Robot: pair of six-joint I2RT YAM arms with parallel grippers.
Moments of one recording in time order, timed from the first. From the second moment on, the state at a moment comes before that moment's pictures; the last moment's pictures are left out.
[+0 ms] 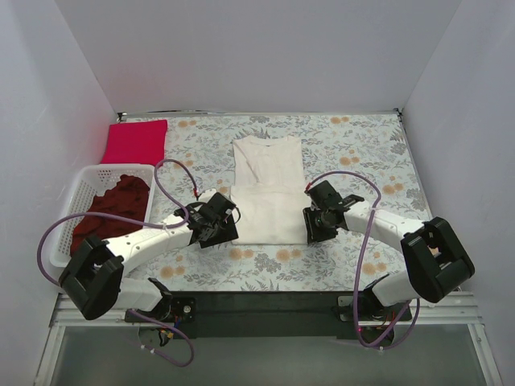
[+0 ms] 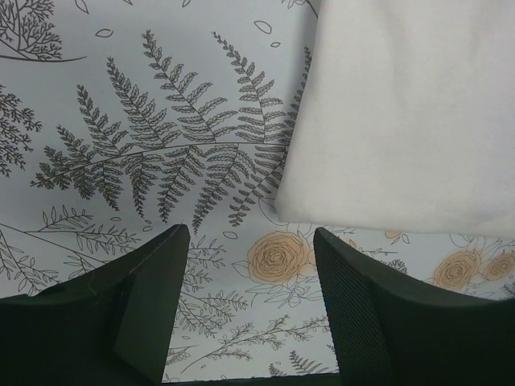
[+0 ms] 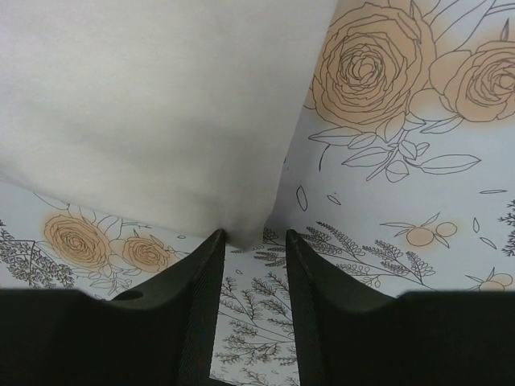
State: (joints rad) left arm -0.76 1.31 0.74 -0.56 -0.24 -0.95; right arm 0.59 1.43 0.74 -0.53 -0.06 0.37
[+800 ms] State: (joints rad) left arm -0.78 1.37 0.76 -0.58 -0.23 -0.95; right arm 0.65 1.47 0.74 -0.51 0.00 0.37
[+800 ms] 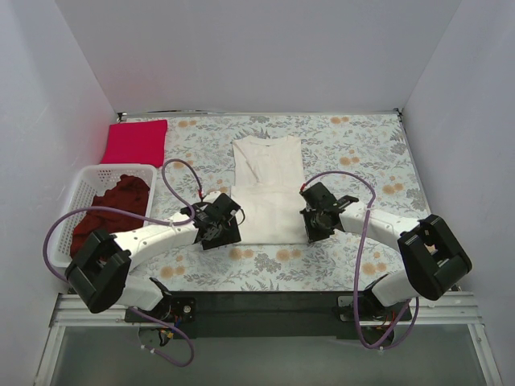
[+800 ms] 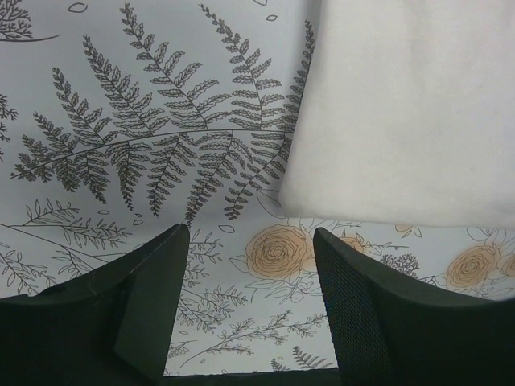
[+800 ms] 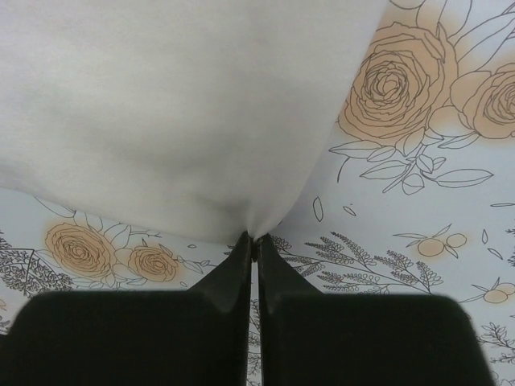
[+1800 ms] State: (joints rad) left arm -0.81 1.53 0.85 -0.57 -0.23 -0.97; right arm 0.66 1.46 0.72 -0.45 -0.01 0.36
